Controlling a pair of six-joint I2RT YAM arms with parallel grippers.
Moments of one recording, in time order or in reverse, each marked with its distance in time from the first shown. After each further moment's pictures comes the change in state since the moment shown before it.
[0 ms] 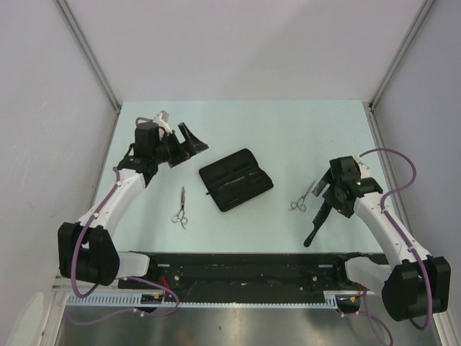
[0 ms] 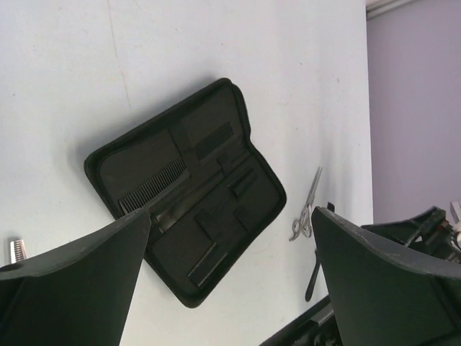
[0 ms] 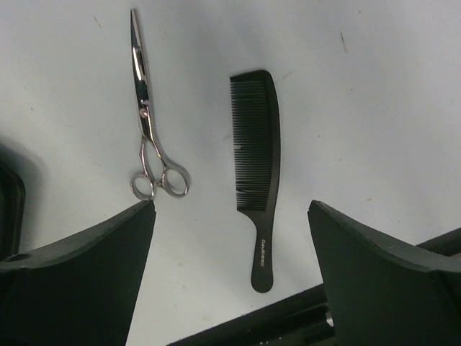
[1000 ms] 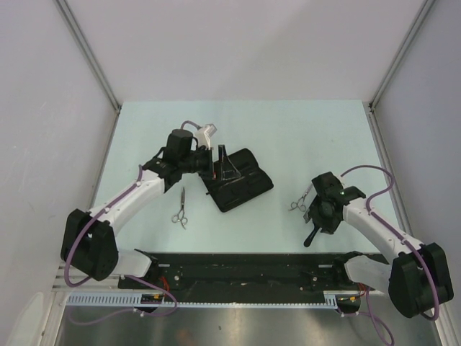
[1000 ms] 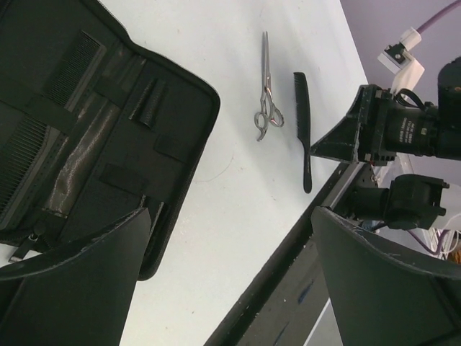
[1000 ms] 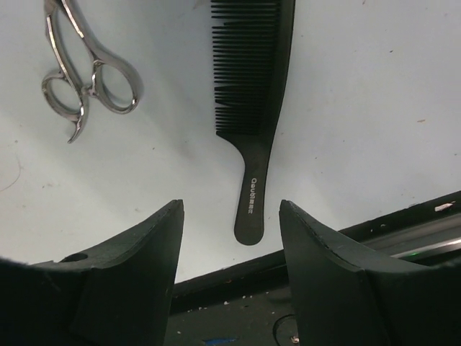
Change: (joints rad) left arm -0.272 0.058 0.000 0.003 0.194 0.221; right arm 0.174 0.012 -0.154 -0.057 -0.129 0.140
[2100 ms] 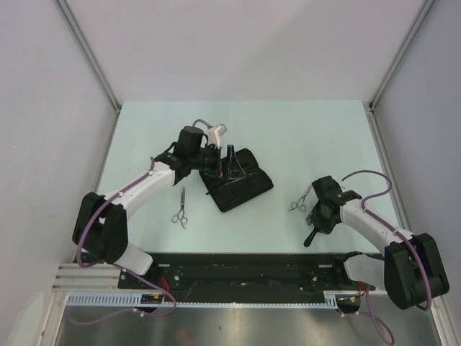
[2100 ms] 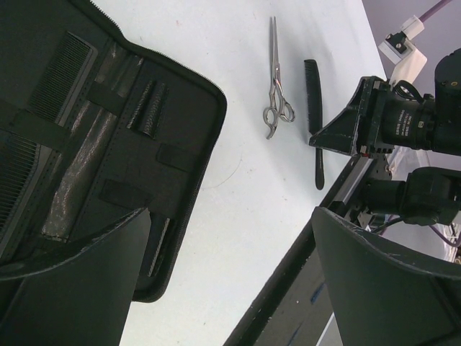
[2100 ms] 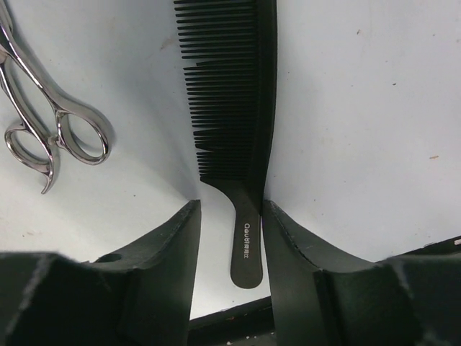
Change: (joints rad) left arm -0.028 0.140 0.073 0.000 0.023 0.051; right arm -0.035 0.071 -0.090 0.151 0.025 0.019
